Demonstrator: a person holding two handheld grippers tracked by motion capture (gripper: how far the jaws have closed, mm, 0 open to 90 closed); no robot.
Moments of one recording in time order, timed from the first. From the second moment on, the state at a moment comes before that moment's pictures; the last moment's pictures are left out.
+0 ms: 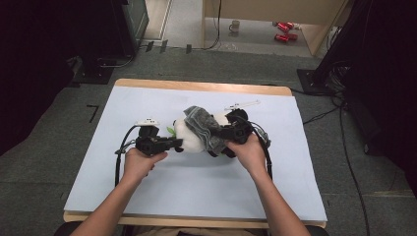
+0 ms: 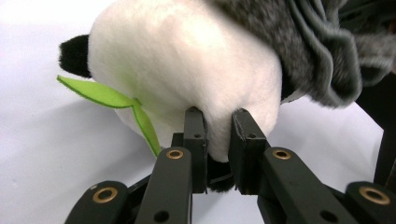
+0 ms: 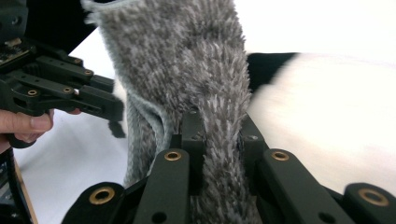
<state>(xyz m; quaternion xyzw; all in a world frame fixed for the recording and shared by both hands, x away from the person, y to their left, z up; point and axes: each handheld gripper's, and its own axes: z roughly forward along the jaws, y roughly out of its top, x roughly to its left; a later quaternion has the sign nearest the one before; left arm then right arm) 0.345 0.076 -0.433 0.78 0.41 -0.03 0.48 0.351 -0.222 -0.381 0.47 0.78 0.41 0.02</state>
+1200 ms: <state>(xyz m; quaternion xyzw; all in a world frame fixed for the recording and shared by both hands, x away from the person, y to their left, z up) 0.348 0.080 -0.436 0.78 0.41 -0.04 0.47 0.371 -0.322 -0.420 0.58 0.71 0.39 0.06</state>
